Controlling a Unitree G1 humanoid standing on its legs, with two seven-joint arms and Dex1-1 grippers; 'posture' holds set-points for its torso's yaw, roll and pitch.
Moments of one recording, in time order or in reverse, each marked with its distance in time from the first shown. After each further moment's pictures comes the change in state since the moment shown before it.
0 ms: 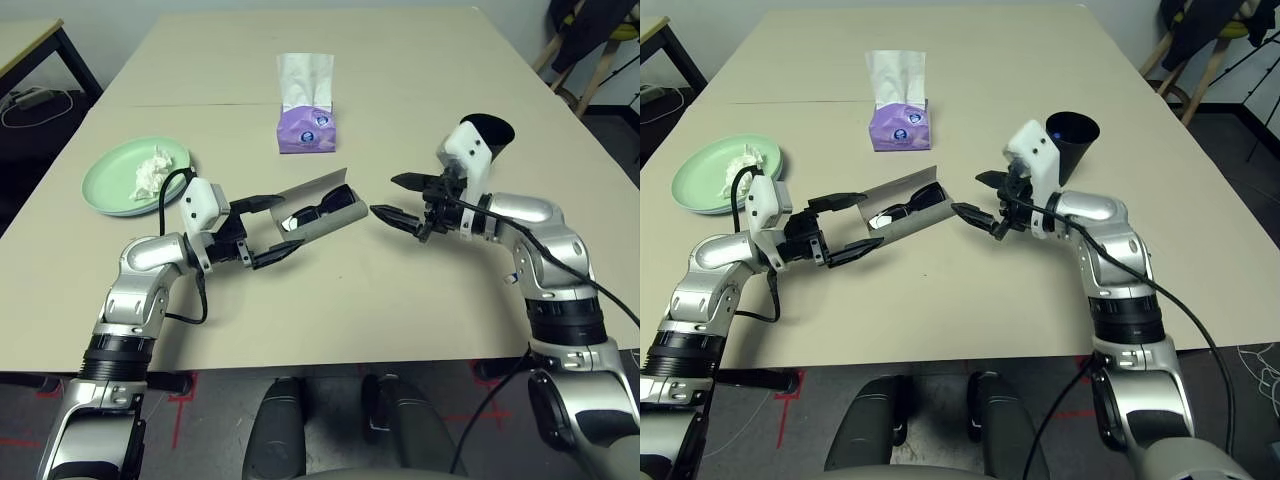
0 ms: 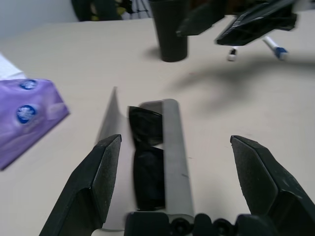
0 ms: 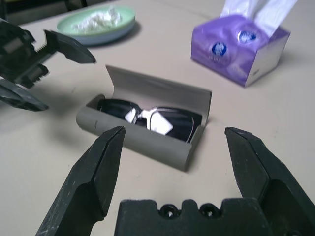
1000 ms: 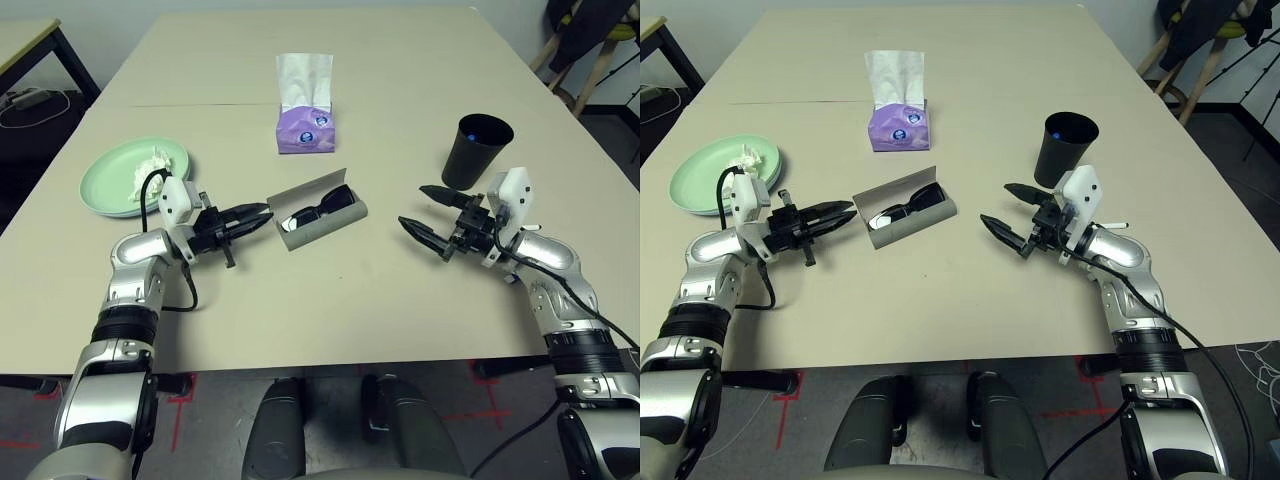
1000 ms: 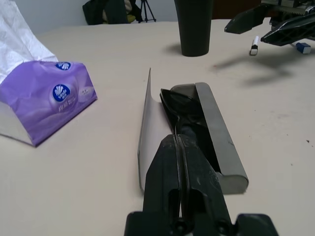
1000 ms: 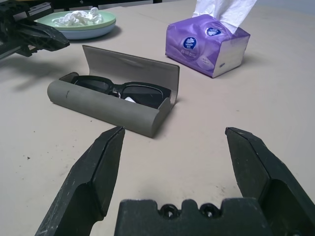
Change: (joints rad) left arm -0.220 -0.012 0.050 0.599 0.006 -0.329 -0.250; right arm 0.100 -0.114 0.009 0.271 0.113 -0.463 0.008
